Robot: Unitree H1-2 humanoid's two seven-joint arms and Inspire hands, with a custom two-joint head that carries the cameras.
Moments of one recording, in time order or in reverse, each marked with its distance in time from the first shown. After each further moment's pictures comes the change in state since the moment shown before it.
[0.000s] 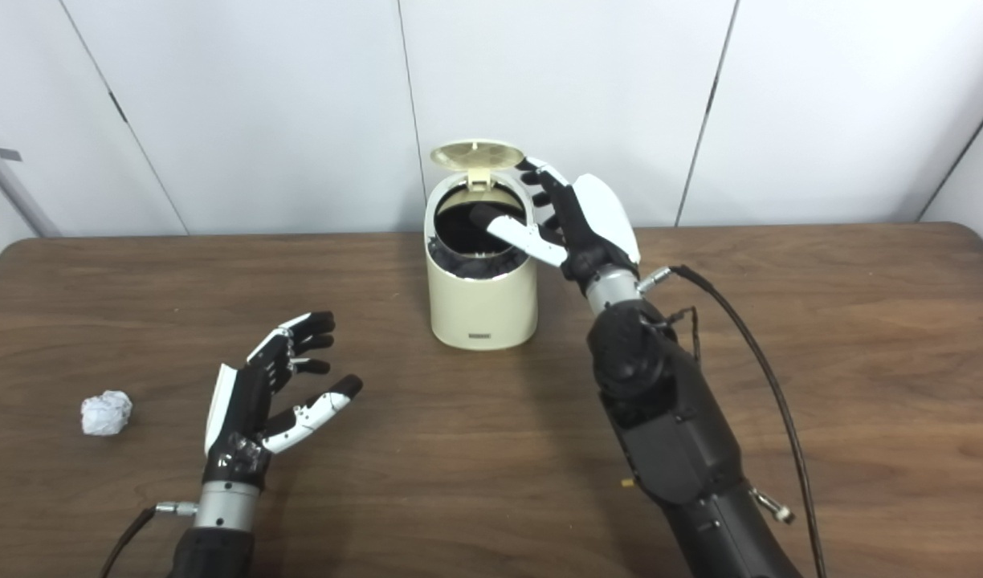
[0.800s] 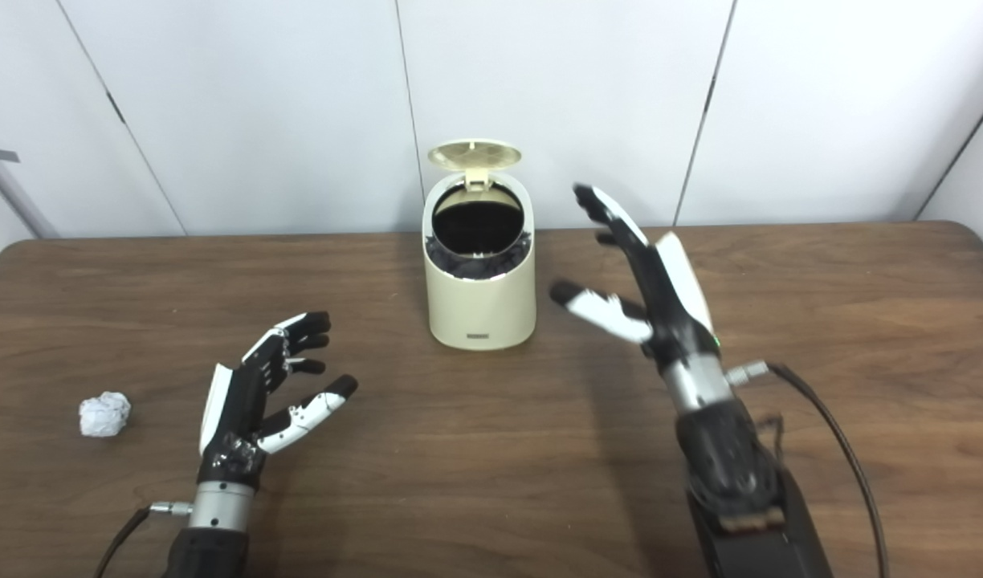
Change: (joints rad) left arm 0.000 0.013 0.006 0.004 -0.012 -0.005 -0.002; right arm 0.330 -0.057 -0.133 -0.215 0.150 -0.260 -0.012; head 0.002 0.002
